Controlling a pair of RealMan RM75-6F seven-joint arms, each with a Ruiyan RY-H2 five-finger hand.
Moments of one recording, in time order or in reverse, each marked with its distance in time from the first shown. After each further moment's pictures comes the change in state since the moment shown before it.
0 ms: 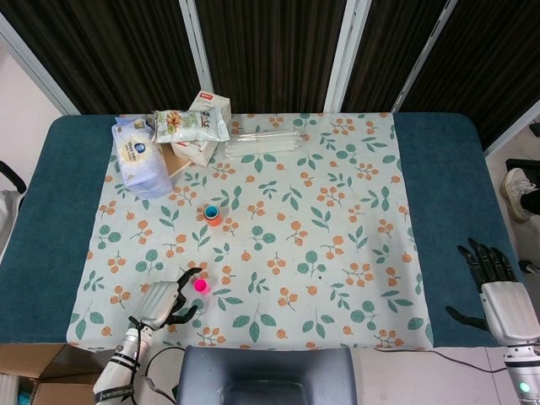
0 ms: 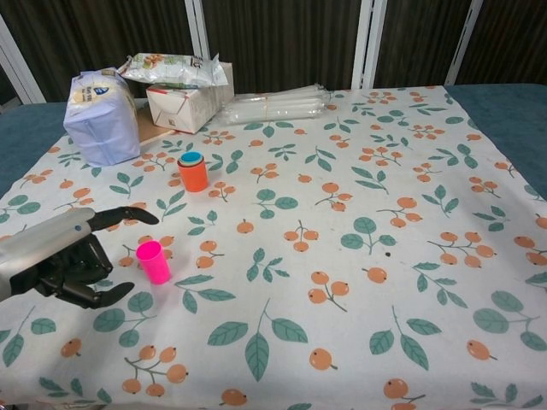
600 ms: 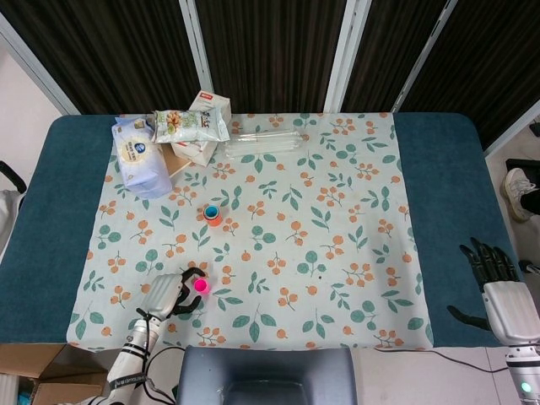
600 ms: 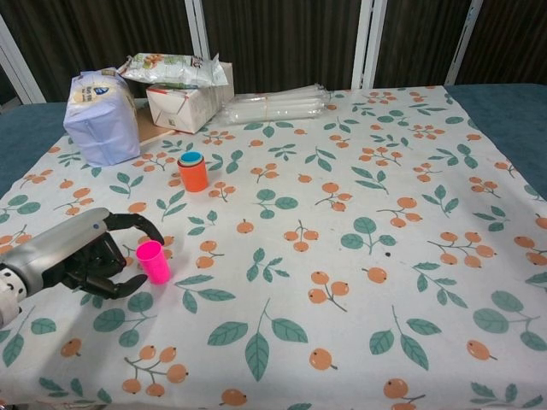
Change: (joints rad) left arm -0.002 -0.101 -0.063 0.142 -0.015 -0.034 -0.031; right arm -0.002 0.001 0.003 0.001 0.007 0.004 0.000
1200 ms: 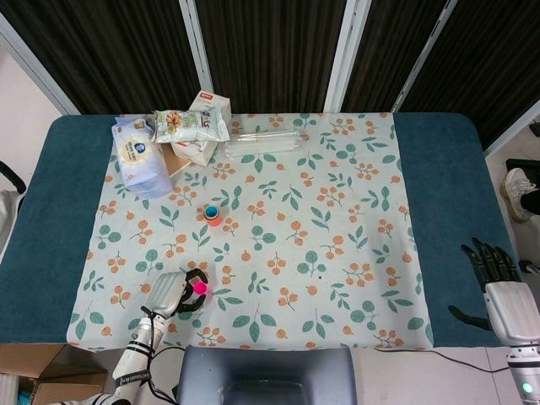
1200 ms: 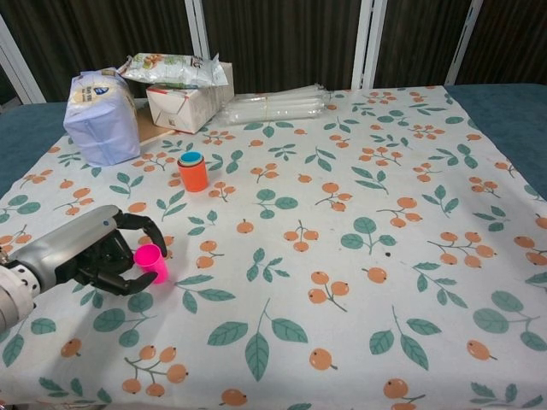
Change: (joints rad) left arm -0.004 -0.028 -0.027 0.018 -0.009 -0.015 0.004; right arm -0.003 0.004 0.000 0.000 -0.001 0.005 0.007
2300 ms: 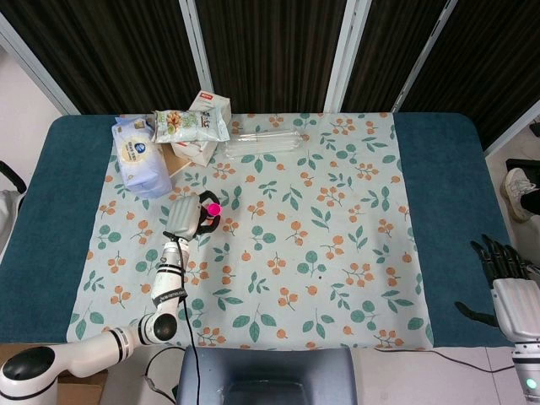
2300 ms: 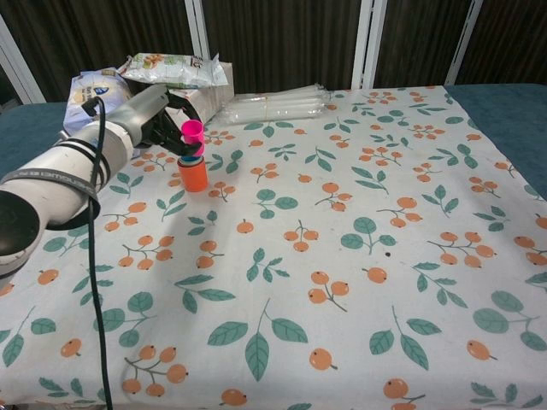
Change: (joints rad) left arm -0.383 -0.169 -0.390 0.387 -0.283 -0.128 0.109; right arm 0.000 0.003 0.021 0.001 0.053 -0.014 -0.006
